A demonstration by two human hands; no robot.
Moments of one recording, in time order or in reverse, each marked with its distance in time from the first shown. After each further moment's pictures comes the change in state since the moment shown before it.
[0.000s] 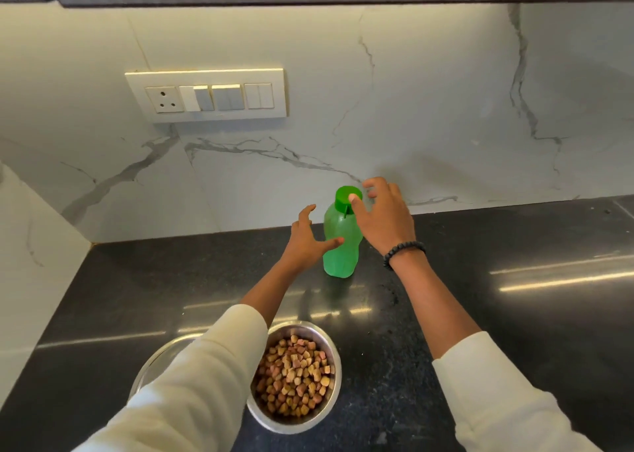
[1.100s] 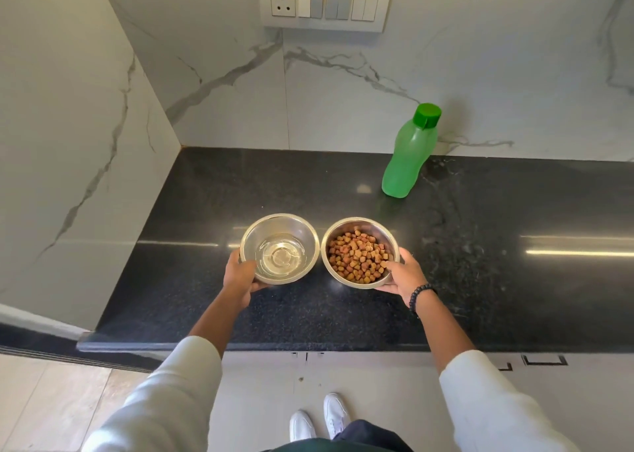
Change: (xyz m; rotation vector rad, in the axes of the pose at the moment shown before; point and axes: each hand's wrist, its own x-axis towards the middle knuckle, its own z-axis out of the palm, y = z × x) left_hand -0.273 -0.214 -0.135 -0.599 0.422 -0.633; right_hand -0.270 0.027 0.087 0.657 -0.430 0.910
